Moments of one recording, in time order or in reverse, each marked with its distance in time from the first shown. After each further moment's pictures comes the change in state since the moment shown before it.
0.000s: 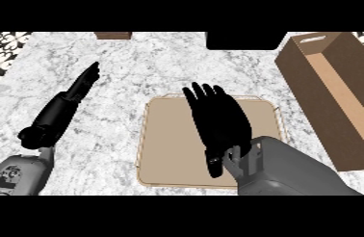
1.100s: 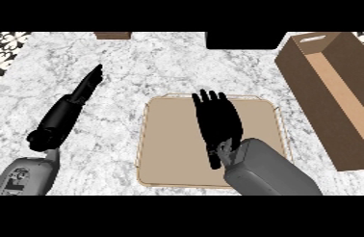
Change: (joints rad) left arm 0.015 -0.071 0.041 0.002 -0.073 -0.033 -0.008; right arm 0.156 0.130 -0.072 0.185 0.291 0.070 -0.143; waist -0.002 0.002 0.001
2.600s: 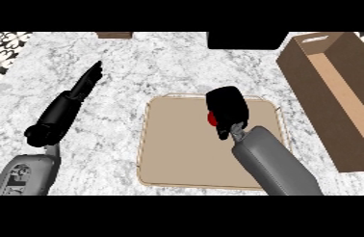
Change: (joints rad) left arm -0.023 -0.060 0.079 0.006 -0.058 -0.081 0.005; right arm 0.033 0.036 -0.153 0.287 0.373 -0.230 -0.436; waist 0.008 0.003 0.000
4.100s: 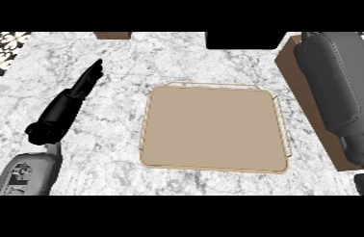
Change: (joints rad) left arm -0.009 -0.021 0.015 -0.013 -0.014 -0.007 0.026; right arm -0.491 -0.189 -0.567 0.398 0.053 -0.534 0.233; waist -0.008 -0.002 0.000
